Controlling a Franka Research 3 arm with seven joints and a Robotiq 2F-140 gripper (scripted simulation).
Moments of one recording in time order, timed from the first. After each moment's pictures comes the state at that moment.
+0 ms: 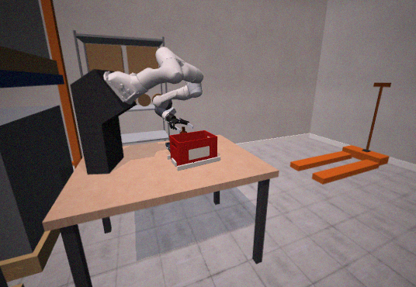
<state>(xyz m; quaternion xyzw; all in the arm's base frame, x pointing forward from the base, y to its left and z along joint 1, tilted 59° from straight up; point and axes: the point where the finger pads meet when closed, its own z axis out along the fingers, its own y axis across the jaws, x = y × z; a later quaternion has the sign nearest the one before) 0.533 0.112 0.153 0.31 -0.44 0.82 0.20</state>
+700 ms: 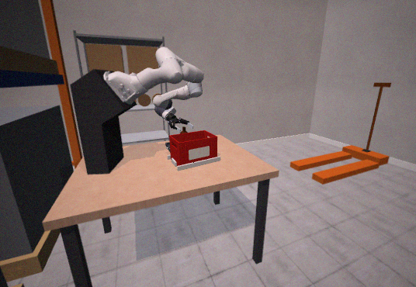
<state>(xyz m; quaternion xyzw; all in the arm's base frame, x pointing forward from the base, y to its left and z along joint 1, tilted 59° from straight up) 0.531 0.112 0.156 0.31 -0.44 0.82 0.20</state>
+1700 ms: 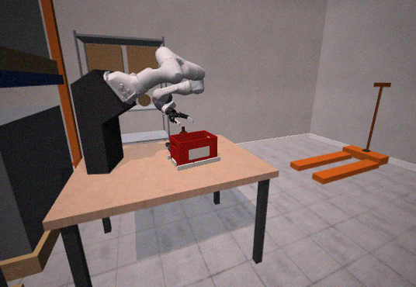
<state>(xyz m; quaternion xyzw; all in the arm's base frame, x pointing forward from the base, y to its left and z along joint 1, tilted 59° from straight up) 0.491 0.131 0.181 0.32 -0.44 0.81 0.20</state>
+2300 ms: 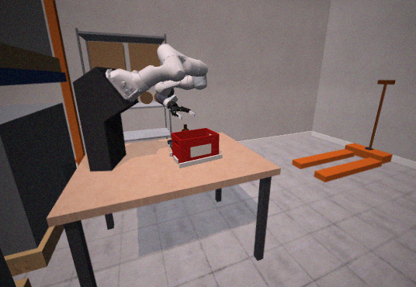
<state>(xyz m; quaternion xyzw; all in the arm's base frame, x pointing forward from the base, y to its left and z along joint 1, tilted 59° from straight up) 0.465 0.142 0.198 0.32 -0.44 0.81 0.20</state>
